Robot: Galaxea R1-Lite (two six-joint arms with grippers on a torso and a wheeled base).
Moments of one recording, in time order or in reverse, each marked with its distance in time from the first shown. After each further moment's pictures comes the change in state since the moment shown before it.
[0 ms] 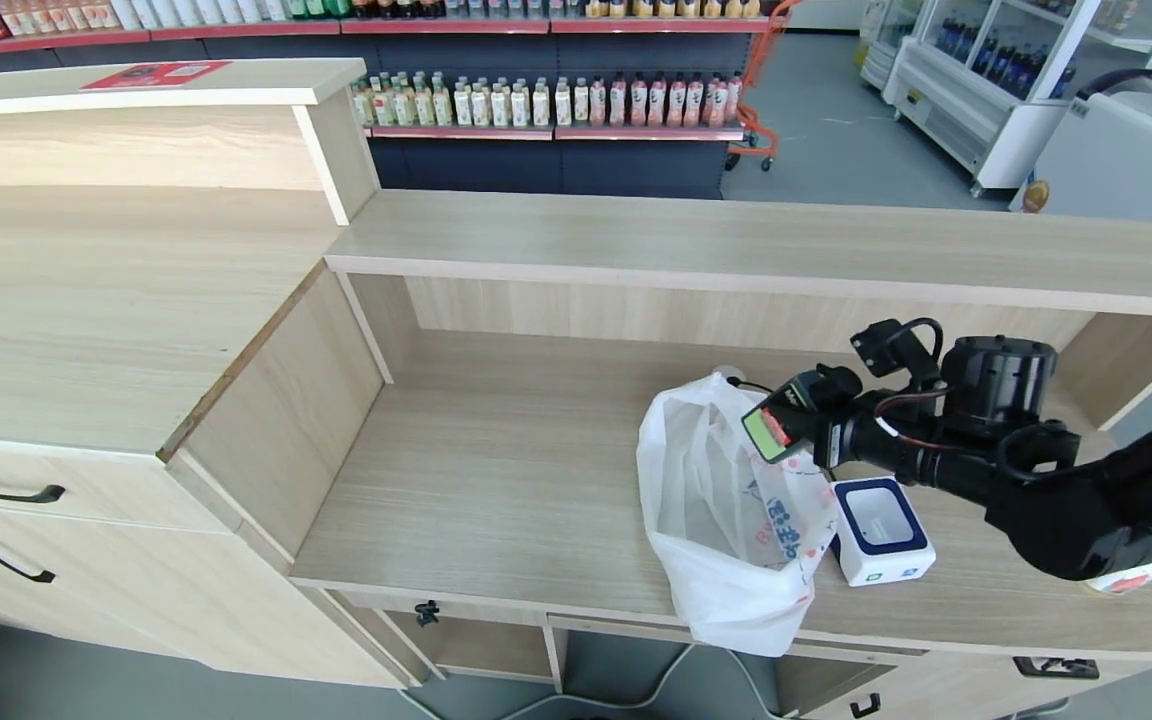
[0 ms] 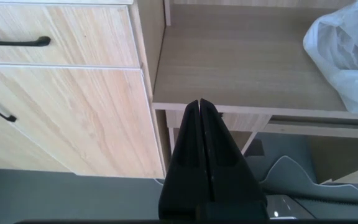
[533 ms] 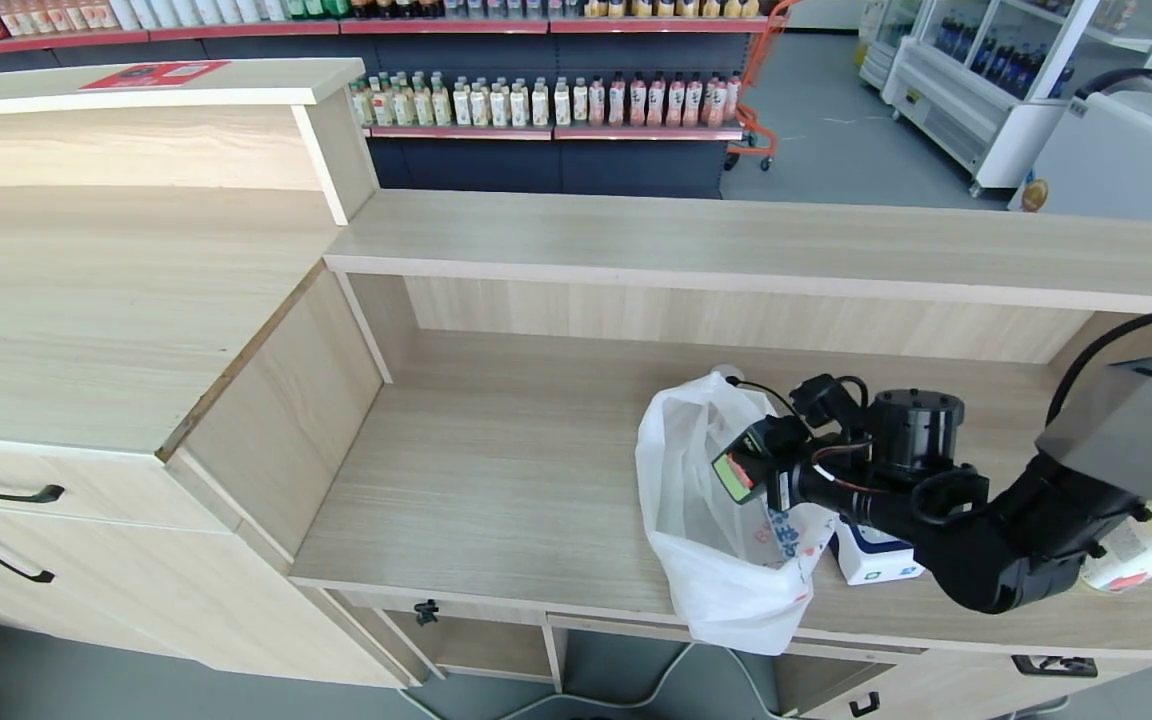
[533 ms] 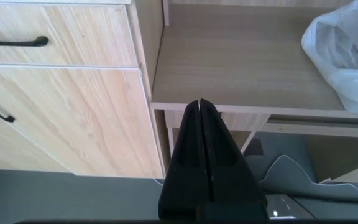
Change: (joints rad) left arm 0.000 0.000 0.000 0.000 0.000 -0.001; right arm 0.076 0.185 0.004 -0.114 -0.073 -0.041
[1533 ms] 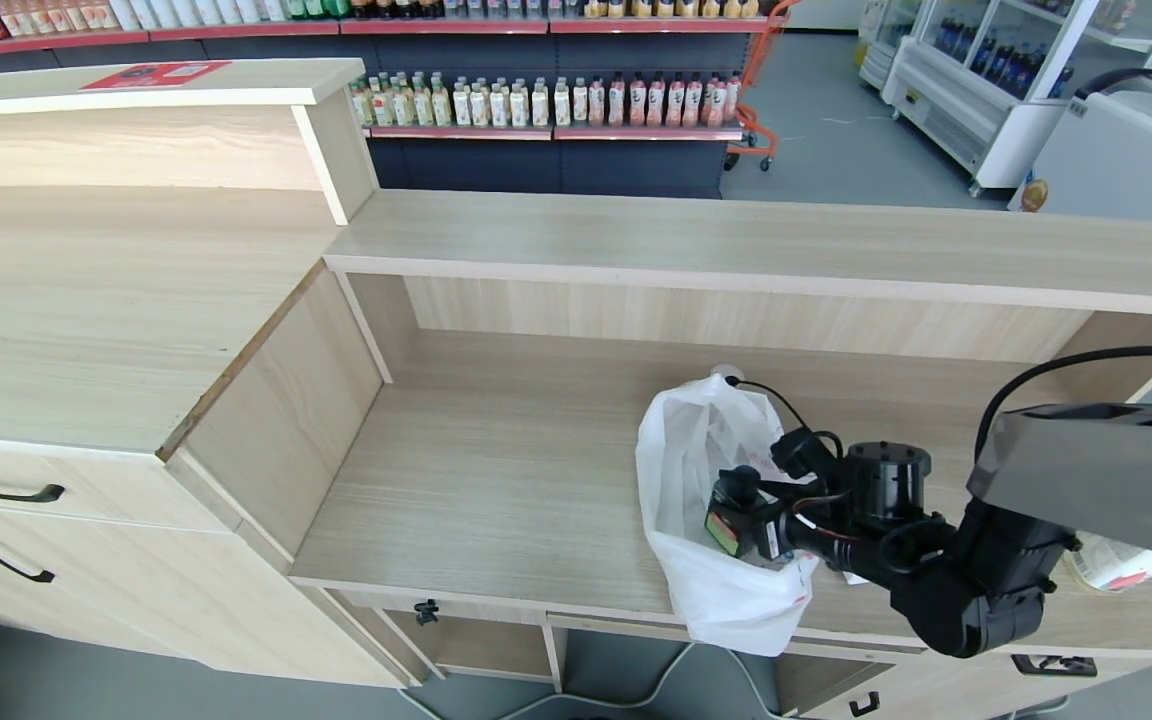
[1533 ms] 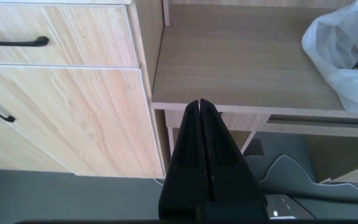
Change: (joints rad) left arm 0.000 0.000 0.000 0.000 0.000 0.000; right arm 0.013 0.157 0.060 -0.135 -0.034 -0.038
